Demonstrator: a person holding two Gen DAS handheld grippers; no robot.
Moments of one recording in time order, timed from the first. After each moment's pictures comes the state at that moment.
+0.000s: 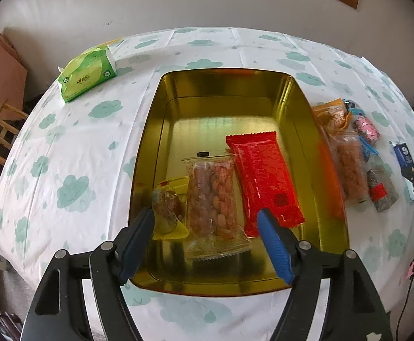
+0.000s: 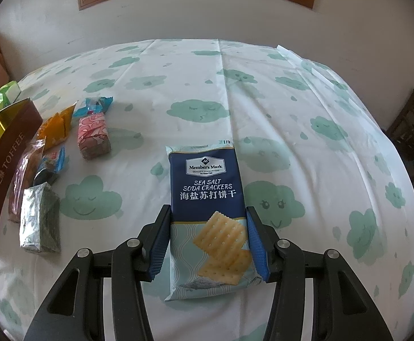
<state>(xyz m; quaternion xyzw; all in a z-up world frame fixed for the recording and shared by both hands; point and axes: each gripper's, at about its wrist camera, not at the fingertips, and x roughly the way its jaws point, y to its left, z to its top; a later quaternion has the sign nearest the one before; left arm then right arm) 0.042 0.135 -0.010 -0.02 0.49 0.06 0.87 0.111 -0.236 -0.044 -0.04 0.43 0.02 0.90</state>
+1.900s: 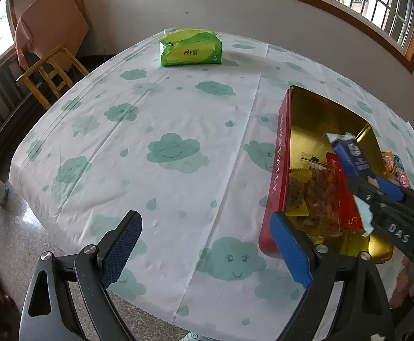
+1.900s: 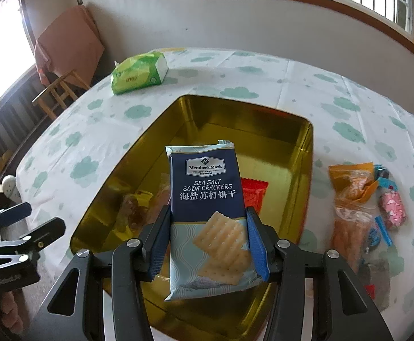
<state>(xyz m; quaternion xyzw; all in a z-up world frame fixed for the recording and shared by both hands) -0.028 0.247 -0.008 -0.13 0.45 0.18 0.86 0.076 0.069 -0.008 -0.08 0.42 0.25 0.87</state>
